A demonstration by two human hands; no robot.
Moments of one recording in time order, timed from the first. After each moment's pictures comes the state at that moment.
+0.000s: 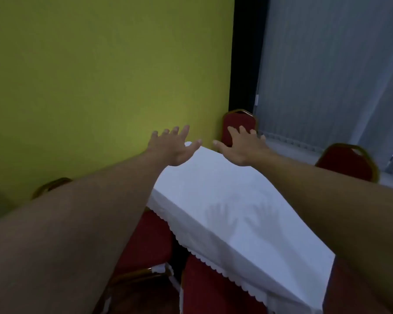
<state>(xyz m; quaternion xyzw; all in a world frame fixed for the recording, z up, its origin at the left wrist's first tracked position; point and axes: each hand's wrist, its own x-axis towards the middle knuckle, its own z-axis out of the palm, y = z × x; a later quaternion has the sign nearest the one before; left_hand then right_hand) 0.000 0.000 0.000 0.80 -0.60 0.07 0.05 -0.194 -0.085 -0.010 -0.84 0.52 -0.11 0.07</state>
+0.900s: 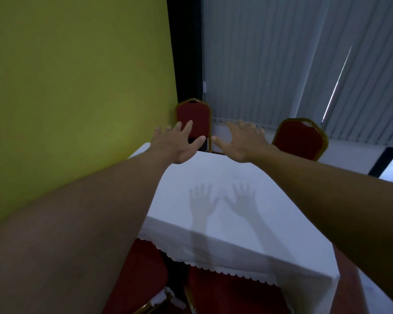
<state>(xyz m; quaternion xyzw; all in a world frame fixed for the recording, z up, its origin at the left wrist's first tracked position) 0.086 -0.129 -0.031 0.67 -0.74 0.07 0.02 -0.118 -0.137 -0.040 -0.74 0.66 -0.11 0.02</state>
